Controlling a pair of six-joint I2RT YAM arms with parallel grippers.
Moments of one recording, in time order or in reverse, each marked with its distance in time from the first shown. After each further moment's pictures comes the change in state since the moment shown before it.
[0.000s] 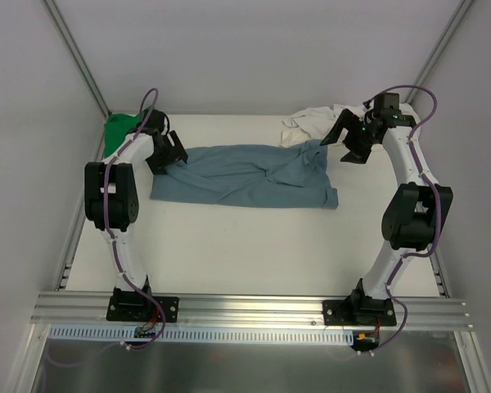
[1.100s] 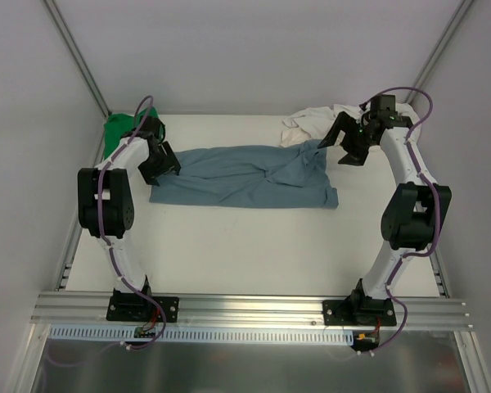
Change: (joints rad) left arm 0.019 -0.068 -0.077 -0.117 -0.064 0.006; right arm 0.017 0.000 -0.018 -0.005 -0.002 -0.010
